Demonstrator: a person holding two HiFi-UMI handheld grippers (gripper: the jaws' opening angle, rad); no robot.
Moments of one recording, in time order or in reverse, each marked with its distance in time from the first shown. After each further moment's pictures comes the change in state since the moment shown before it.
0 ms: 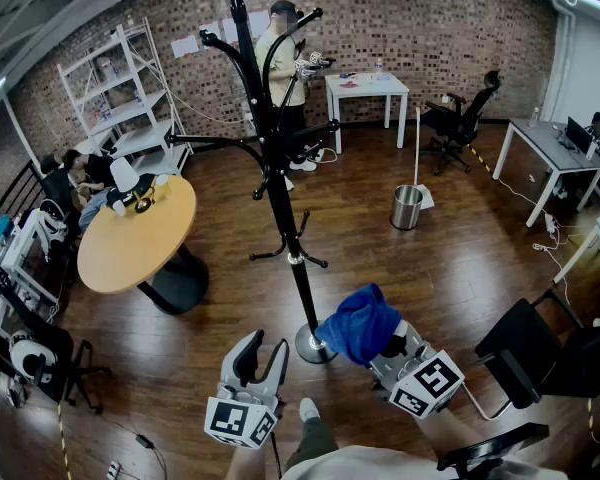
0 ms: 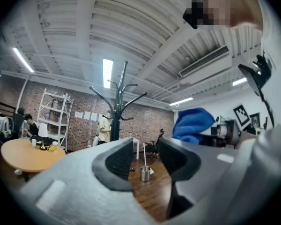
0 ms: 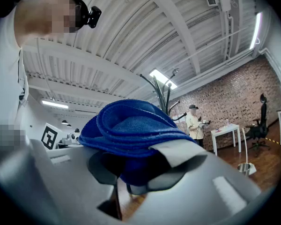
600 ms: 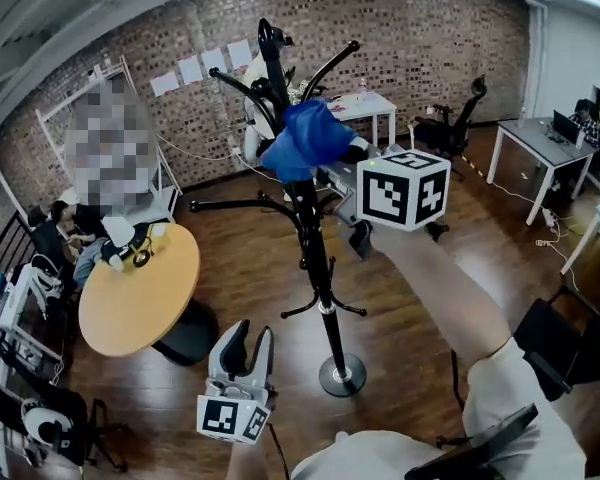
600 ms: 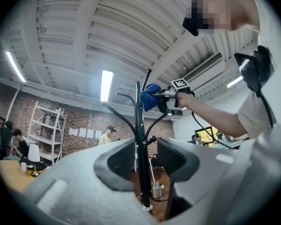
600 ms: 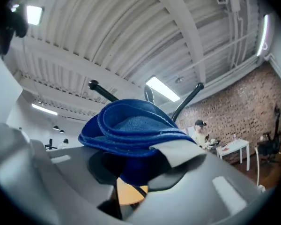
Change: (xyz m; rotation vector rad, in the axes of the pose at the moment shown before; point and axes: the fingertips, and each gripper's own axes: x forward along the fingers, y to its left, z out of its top) left arm 0.068 0.162 0.076 0.079 -0.140 -0.053; right arm 0.319 -0.088 0.227 -0.027 -0.077 -0.030
